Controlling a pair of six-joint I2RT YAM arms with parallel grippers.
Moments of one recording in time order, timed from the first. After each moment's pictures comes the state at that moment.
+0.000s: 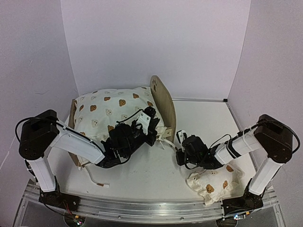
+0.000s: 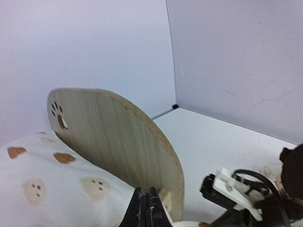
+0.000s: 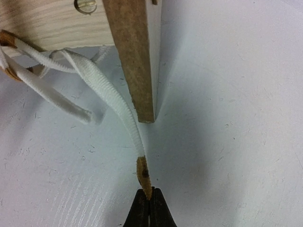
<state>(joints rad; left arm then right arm) -1.13 1.80 0.87 1.01 -0.40 0.12 0.90 1.70 0.57 0.38 0.31 0.36</state>
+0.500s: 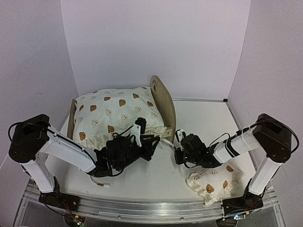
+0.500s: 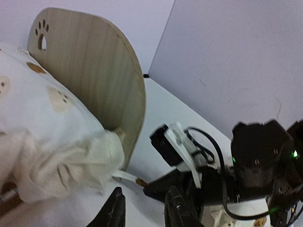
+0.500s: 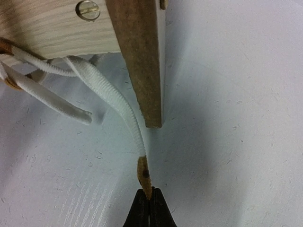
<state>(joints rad) -1.21 1.70 0.74 0.88 -0.42 -0.35 0.90 1.71 0.61 0.35 0.29 0.40</state>
